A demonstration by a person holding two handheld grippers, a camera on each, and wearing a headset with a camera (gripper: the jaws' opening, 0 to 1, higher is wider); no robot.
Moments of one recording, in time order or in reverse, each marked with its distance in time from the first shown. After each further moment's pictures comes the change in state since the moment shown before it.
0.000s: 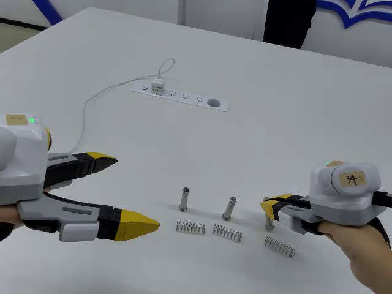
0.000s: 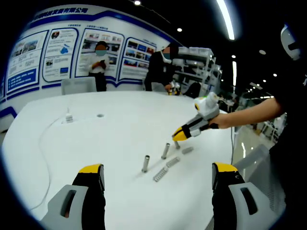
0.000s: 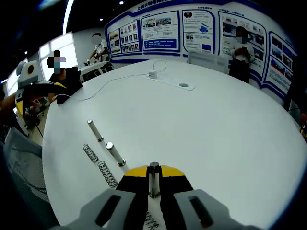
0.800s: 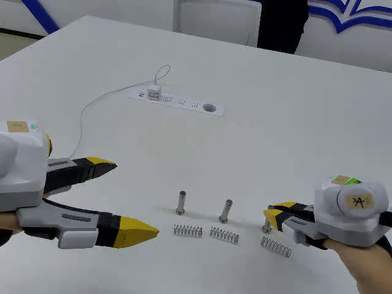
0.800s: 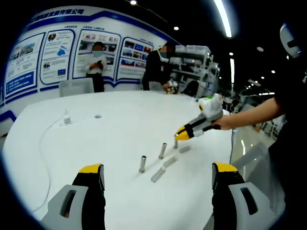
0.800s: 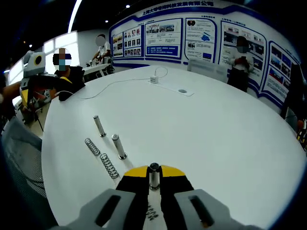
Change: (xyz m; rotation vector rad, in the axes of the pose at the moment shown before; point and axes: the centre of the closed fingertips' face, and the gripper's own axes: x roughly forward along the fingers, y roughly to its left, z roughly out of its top) left arm 0.001 -0.008 0.002 0.024 0.010 -0.012; right arm -0.018 0.003 -0.008 -0.048 -0.059 -0.024
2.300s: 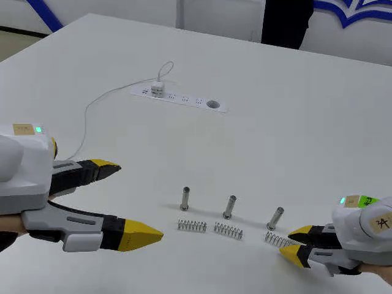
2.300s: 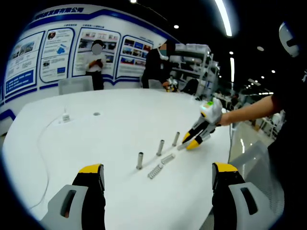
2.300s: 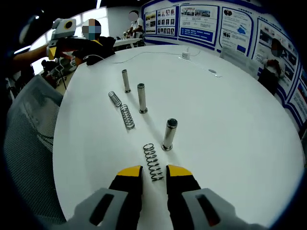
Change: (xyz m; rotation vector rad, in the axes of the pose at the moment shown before) left arm -0.001 -0.005 -0.007 -0.006 0.019 -0.001; right arm -0.013 0.012 -0.066 -0.188 0.203 0.238
